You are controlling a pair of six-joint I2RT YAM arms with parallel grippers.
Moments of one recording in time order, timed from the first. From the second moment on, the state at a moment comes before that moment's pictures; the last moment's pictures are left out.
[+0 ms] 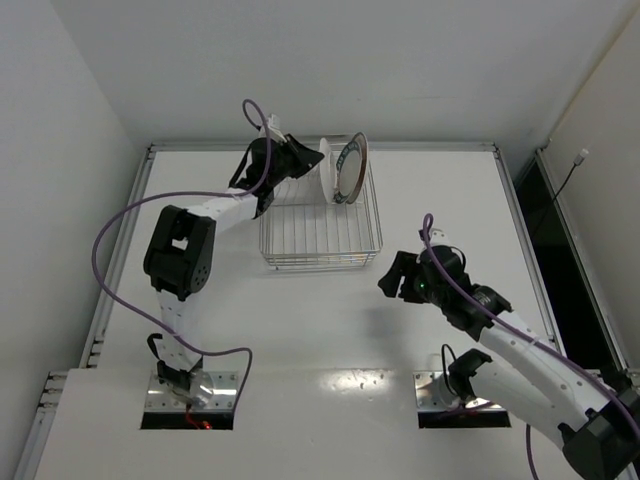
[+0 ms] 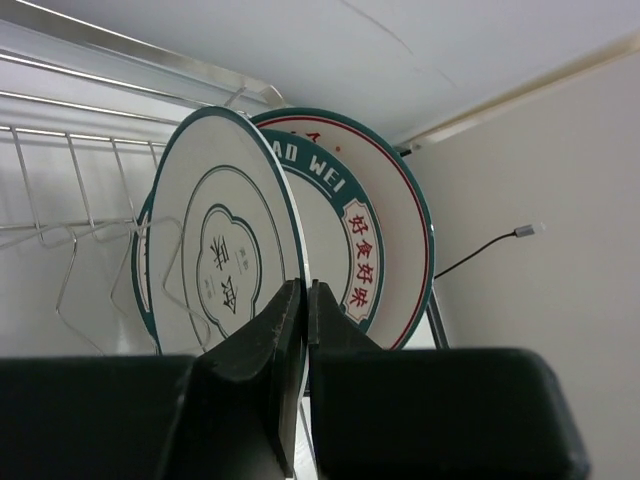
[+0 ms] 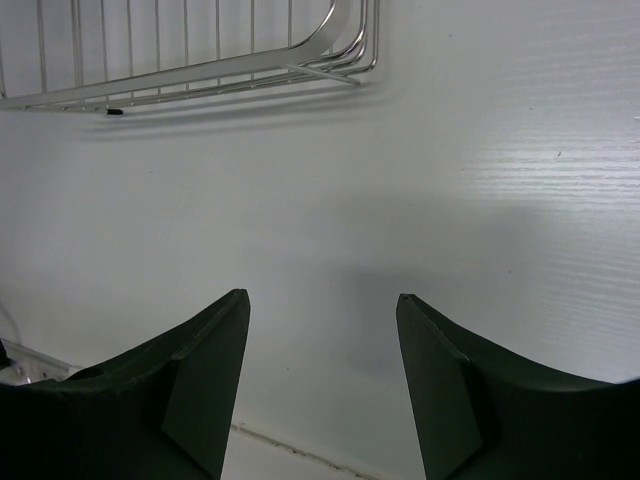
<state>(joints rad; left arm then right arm) -0.36 2.02 1.43 0.49 0.22 -0.89 0.55 0.81 0.52 -0.39 0.07 0.65</state>
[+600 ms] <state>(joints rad) -0.38 1.94 1.60 0.09 0.16 -0.56 0.51 0.81 0.50 -0.39 0.01 0.64</state>
